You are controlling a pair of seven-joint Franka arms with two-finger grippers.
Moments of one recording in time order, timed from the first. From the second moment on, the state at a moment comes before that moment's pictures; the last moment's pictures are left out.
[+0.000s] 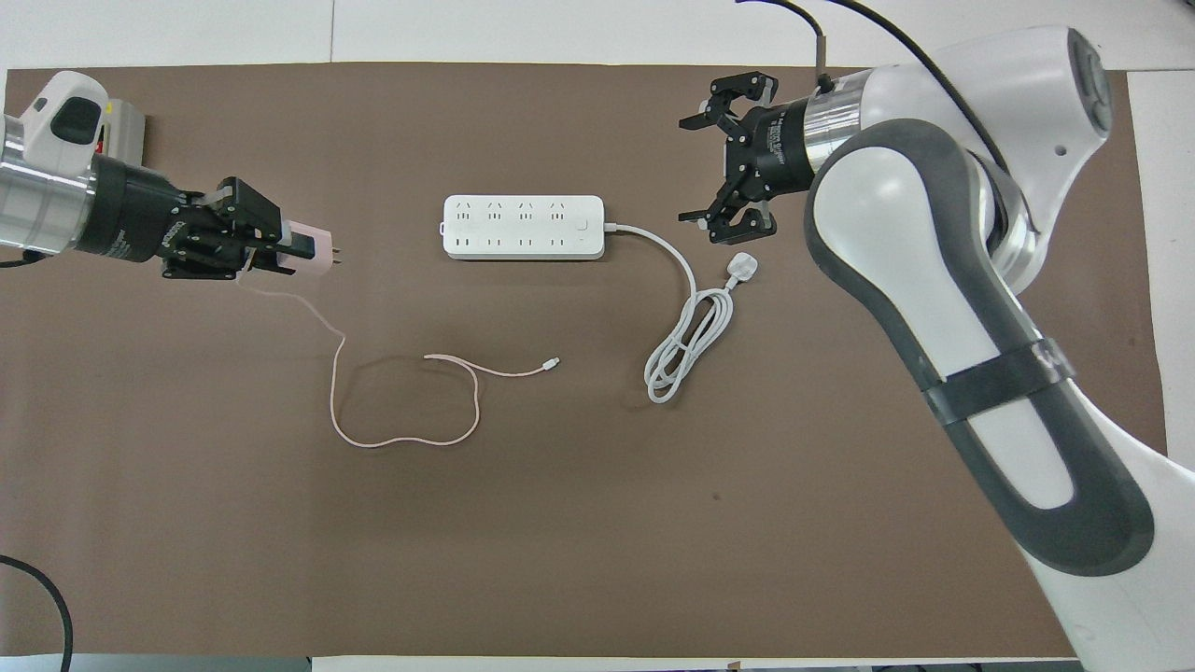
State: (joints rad) left arm -0.08 0.14 0.07 -1.66 -0.60 1.67 -0.13; right arm 0.32 0.37 -0.10 -1.51 0.72 2.09 1.47
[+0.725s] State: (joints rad) left arm -0.08 0.13 0.05 -1.65 -0.35 1.66 -0.21; right arm 0.16 0.28 -0.10 -1.50 0.41 1.70 0.87
